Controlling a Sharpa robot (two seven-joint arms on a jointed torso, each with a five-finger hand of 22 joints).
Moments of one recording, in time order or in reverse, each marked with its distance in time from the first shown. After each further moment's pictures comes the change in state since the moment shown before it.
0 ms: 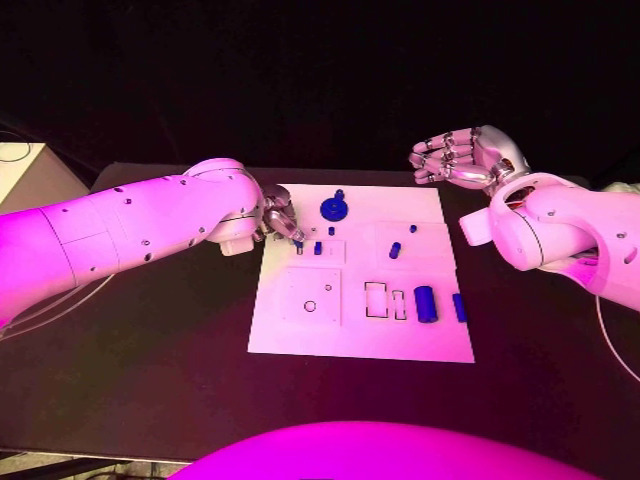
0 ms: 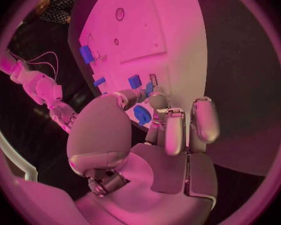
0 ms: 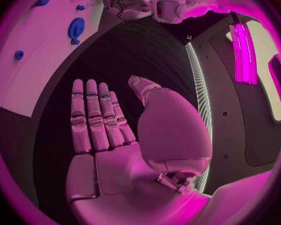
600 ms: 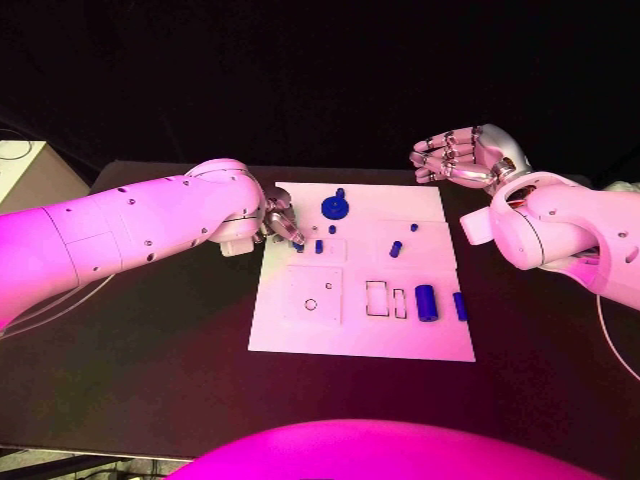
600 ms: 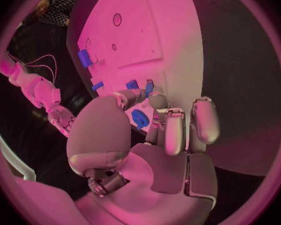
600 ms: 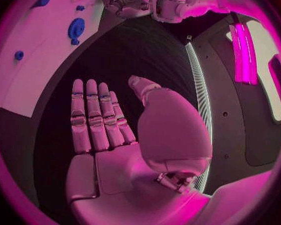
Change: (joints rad) left arm -0.004 0.003 -0.005 0.000 -0.009 0.020 -0.016; left_hand -0.008 0.000 0.001 -0.001 0.007 0.002 -0.002 0.000 0.000 0.000 0.000 0.000 -0.007 0.000 0.000 0.000 0.001 0.000 0.007 0.000 0.000 0.002; right arm -0.001 0.001 0.000 -0.001 0.000 0.001 0.000; right_hand 0.000 0.000 0.000 0.000 0.000 0.000 0.000 0.000 0.000 0.000 0.000 0.000 0.000 0.000 0.000 0.000 0.000 0.000 0.000 0.000 0.000 0.000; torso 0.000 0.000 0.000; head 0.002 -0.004
